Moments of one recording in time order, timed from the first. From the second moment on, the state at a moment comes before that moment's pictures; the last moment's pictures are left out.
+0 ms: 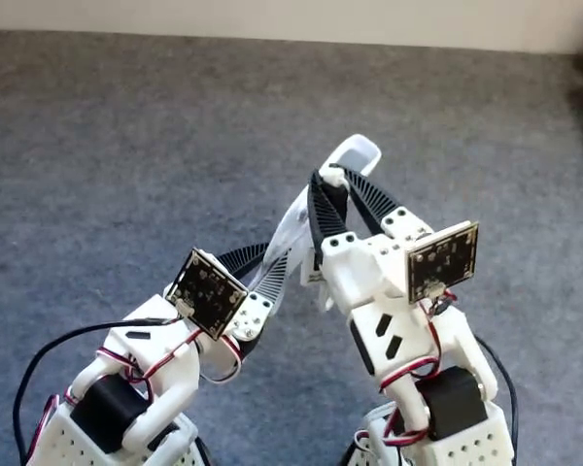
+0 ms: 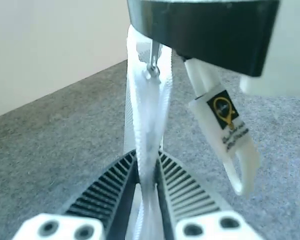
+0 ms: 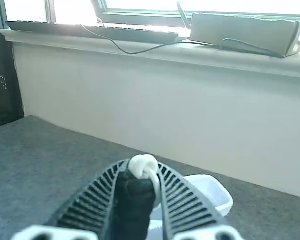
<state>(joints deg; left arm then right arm) 31.3 -82.8 62.6 52.4 2.6 -23.1 -79.8 53.5 29.1 3.2</state>
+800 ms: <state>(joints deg) 31.3 -82.8 63.0 52.4 2.6 -9.2 -65.7 57.5 16.4 3.1</state>
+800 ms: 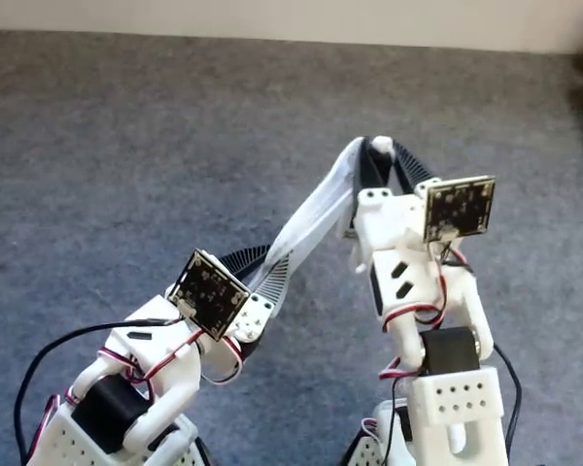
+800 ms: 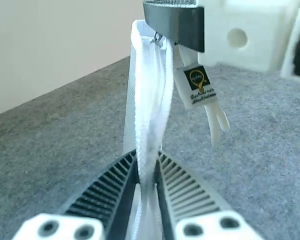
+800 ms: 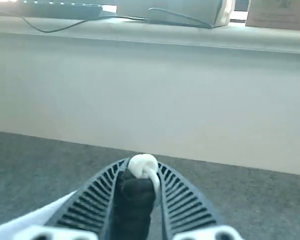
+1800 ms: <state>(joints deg) 31.6 -82.6 63.1 52.3 2.6 1.6 -58.5 59.5 11.2 7.8</state>
